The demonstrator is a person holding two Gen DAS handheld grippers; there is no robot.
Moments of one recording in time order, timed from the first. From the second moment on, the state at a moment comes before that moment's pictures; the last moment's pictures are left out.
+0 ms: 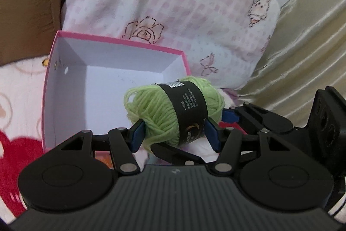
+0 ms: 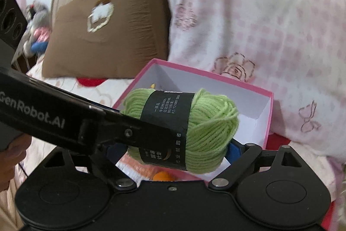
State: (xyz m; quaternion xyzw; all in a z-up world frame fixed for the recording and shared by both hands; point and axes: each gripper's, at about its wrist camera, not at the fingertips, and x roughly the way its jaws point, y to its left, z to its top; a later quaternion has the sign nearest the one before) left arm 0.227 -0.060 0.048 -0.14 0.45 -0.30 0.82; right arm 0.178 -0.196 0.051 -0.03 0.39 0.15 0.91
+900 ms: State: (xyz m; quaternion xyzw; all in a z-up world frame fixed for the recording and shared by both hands) left arm 0.356 -0.097 -0.043 -0.18 0.50 -0.27 0.80; right arm 0.292 -0.249 -0.022 0.03 0.45 0.10 0.89
